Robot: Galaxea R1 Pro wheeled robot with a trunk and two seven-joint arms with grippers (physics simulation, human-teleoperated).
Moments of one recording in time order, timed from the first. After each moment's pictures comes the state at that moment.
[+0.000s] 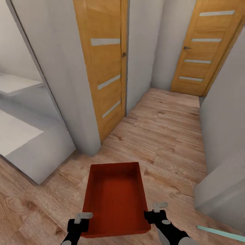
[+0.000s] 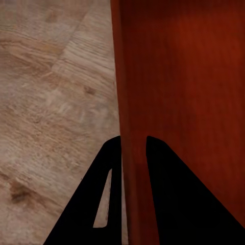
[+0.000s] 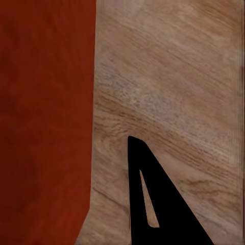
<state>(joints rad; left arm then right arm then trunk) -0.35 -0.04 0.04 -0.40 -0.13 -0.30 0.10 -0.58 0.08 0.09 -0.16 0.01 -0.11 -0.08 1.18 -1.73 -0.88</state>
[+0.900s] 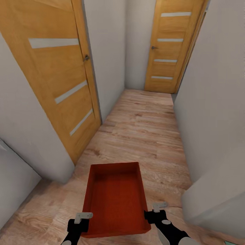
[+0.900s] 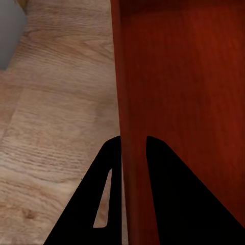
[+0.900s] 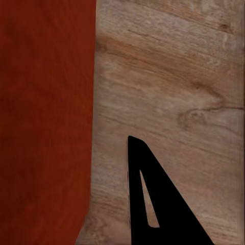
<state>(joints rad) -0.35 -0.04 0.04 -0.40 -0.13 -0.30 0.10 -0.58 0.08 0.09 -0.16 0.01 -0.11 -0.08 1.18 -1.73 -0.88</state>
